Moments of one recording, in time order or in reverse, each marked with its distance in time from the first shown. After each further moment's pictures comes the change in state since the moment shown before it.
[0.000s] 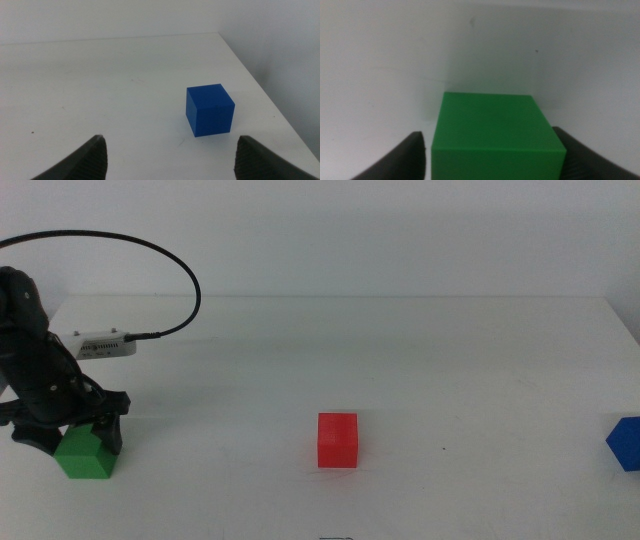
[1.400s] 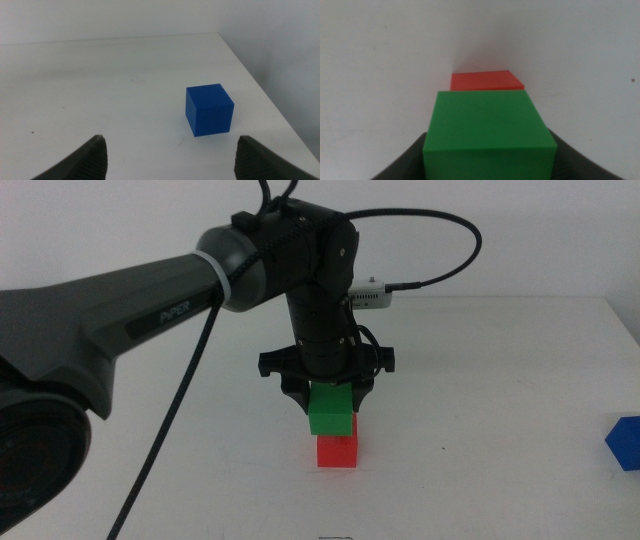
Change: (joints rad) left arm -0.756 0.180 -0.596 0.049 0.260 -0.688; right arm 0.000 0.000 0.000 0.000 0.000 0.000
